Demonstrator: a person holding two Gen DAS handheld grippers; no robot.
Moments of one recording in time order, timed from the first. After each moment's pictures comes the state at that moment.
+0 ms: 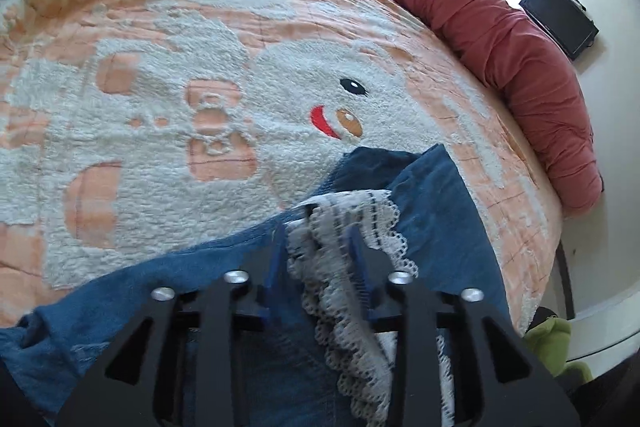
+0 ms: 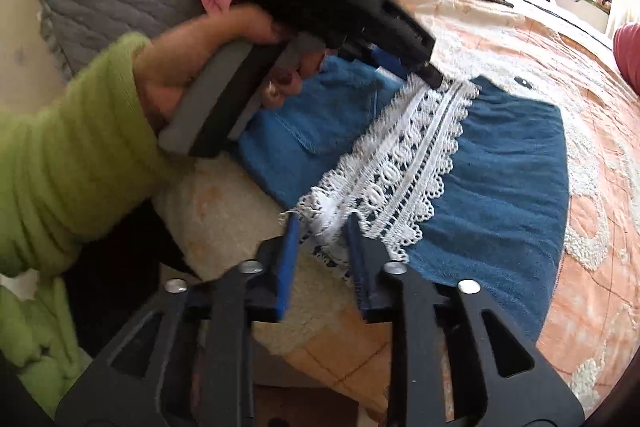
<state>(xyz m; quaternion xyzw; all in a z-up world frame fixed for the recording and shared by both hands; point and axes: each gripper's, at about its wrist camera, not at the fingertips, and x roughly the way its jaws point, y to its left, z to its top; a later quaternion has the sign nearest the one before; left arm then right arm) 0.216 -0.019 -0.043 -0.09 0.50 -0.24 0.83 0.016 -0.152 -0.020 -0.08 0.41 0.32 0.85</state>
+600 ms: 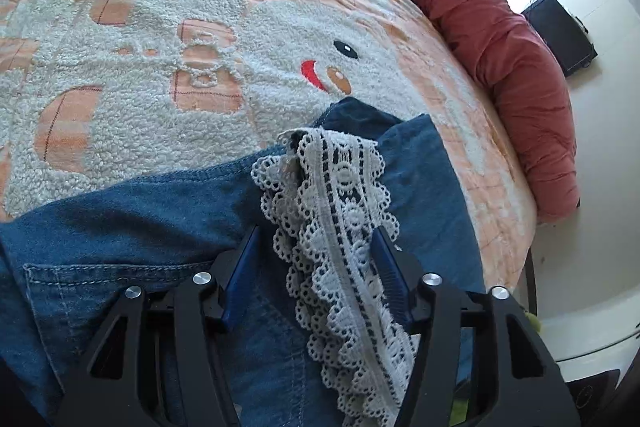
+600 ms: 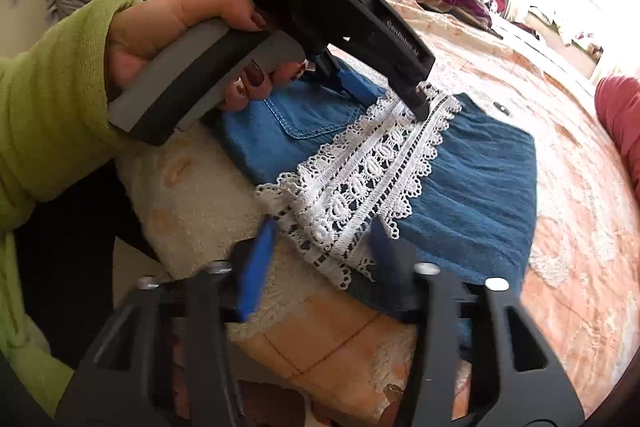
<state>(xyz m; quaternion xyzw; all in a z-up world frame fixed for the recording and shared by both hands) 0.201 -0.023 -0.067 -0.15 0.54 -0.25 0.79 0.004 -0.140 -0.033 -0.17 0.39 0.29 0.86</state>
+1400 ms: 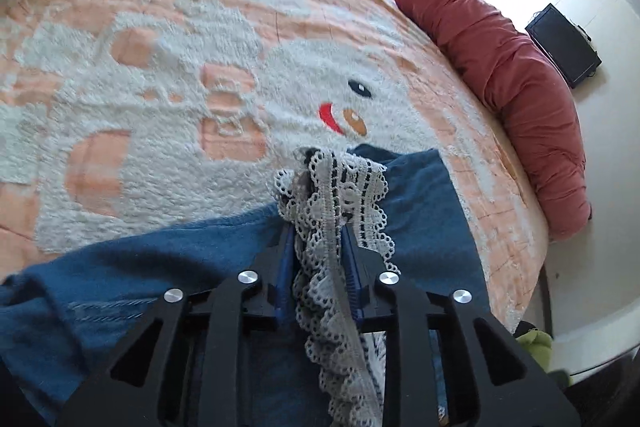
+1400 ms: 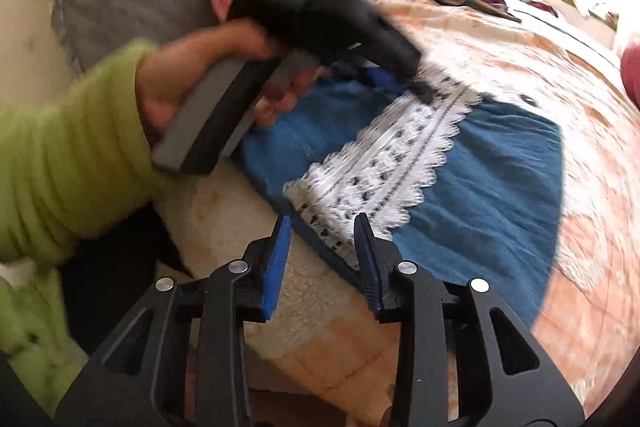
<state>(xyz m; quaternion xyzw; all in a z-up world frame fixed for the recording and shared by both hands) 0.207 -0.012 -0.046 -0.14 0.49 -0.23 0.83 0.017 -0.154 -0.013 -0.08 0.39 0.33 0.85</state>
